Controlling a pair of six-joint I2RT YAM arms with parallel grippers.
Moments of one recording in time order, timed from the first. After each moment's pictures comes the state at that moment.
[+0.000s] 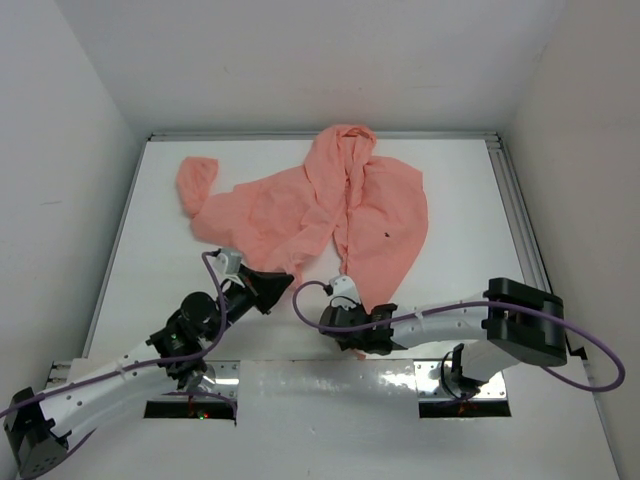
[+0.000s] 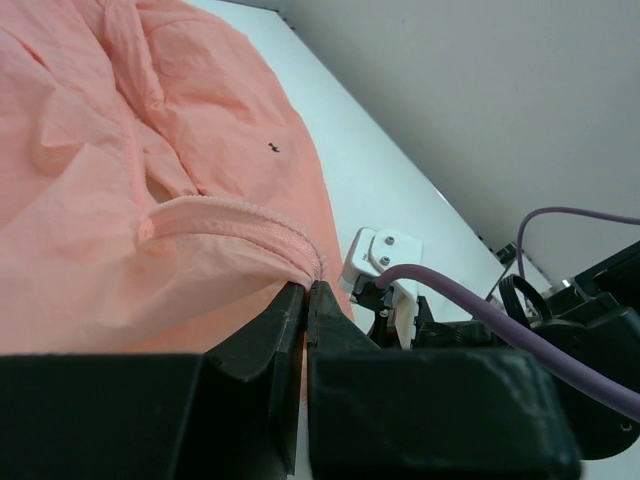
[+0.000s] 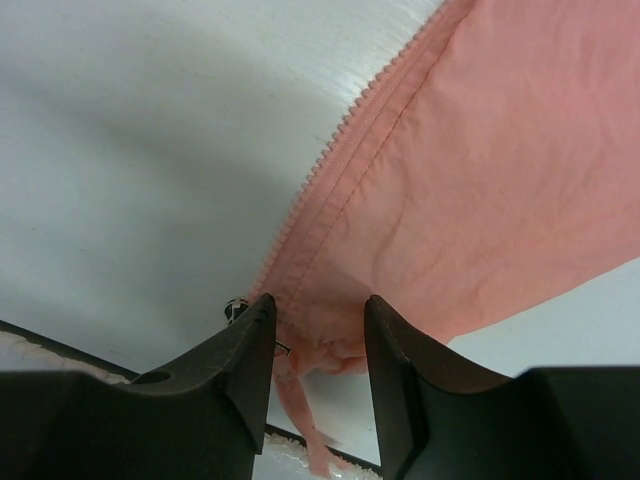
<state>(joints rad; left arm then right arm) -0.89 0.44 0.15 0.32 -0.13 -0.53 1.31 1.49 0.62 -0.29 0.46 0.75</state>
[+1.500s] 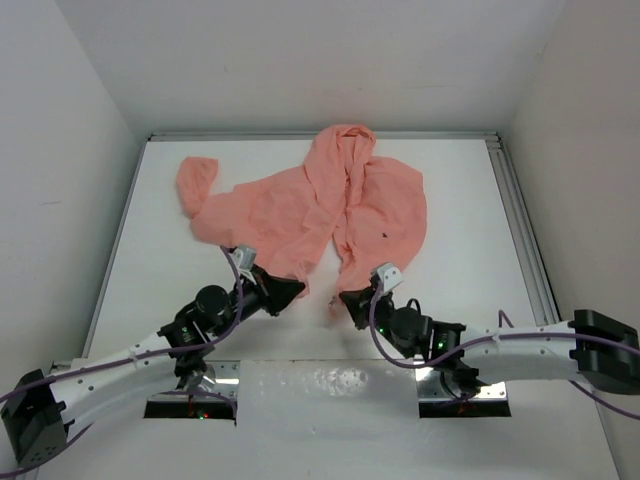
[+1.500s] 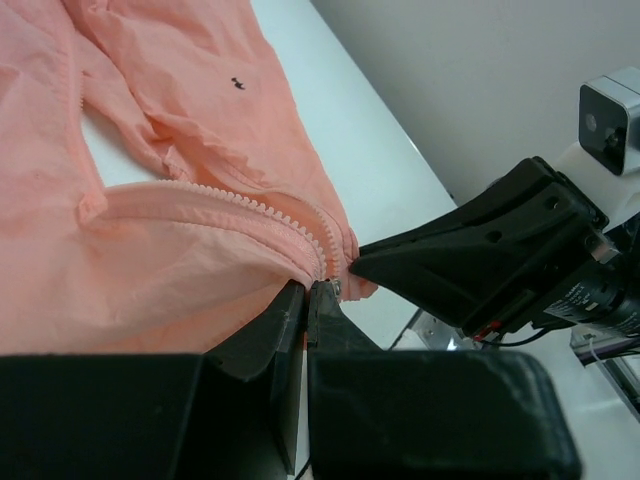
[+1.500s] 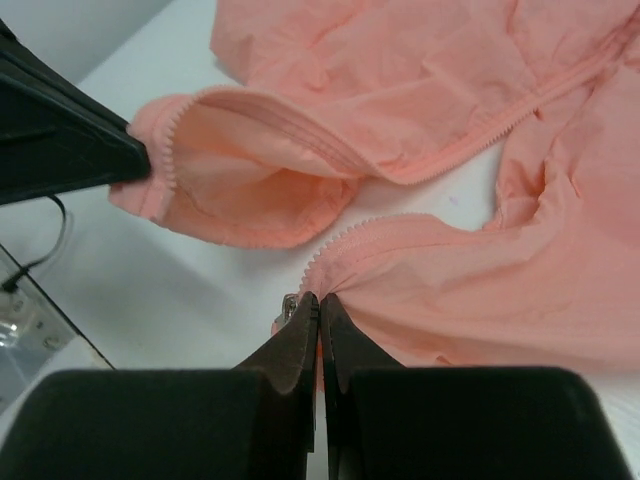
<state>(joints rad) -0.89 0.59 0.16 0.36 -0.04 -0.65 1.31 0.95 0.19 0.55 0.64 0.38</state>
